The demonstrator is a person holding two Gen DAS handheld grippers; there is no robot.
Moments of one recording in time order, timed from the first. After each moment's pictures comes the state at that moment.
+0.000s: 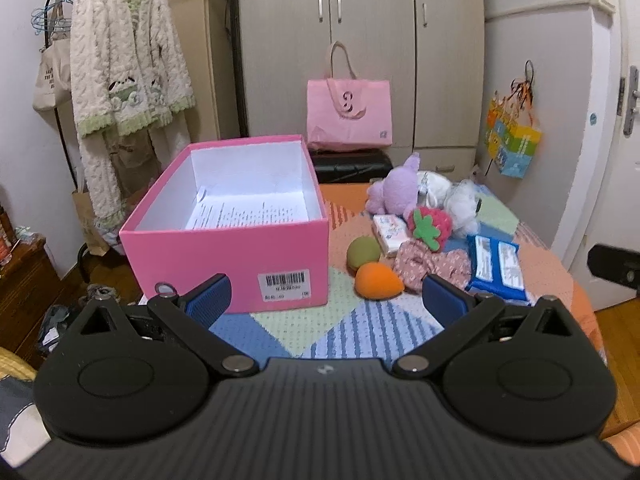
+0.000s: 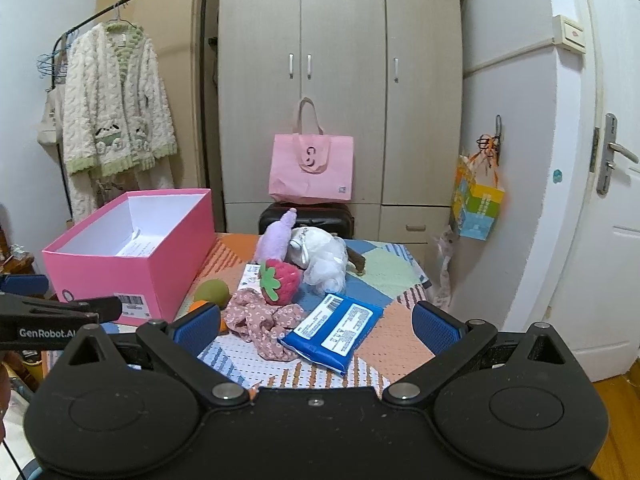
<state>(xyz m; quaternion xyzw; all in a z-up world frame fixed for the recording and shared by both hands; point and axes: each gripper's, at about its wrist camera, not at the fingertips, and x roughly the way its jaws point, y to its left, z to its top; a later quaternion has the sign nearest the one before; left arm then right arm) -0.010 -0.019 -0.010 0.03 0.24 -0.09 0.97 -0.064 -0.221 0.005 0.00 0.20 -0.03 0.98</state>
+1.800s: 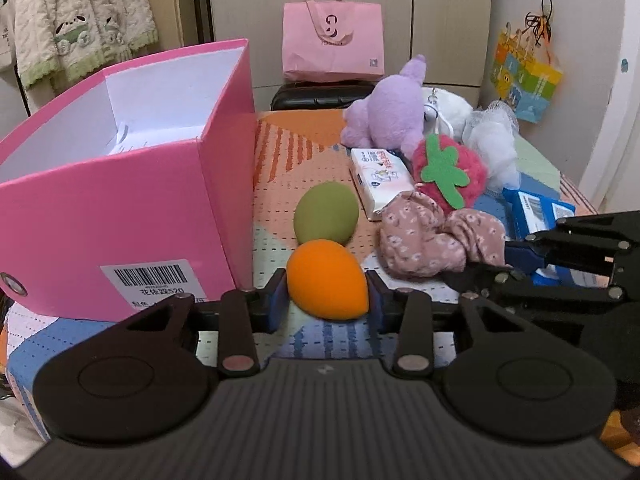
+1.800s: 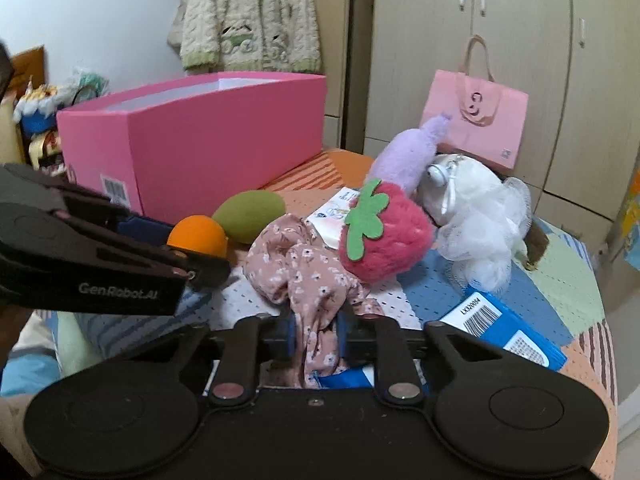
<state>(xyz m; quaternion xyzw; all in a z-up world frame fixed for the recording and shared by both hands) 0.118 -0.081 -0.103 0.03 0.33 -0.10 0.94 0.114 -0.233 -0.111 -0.07 0.28 0.20 0.94</state>
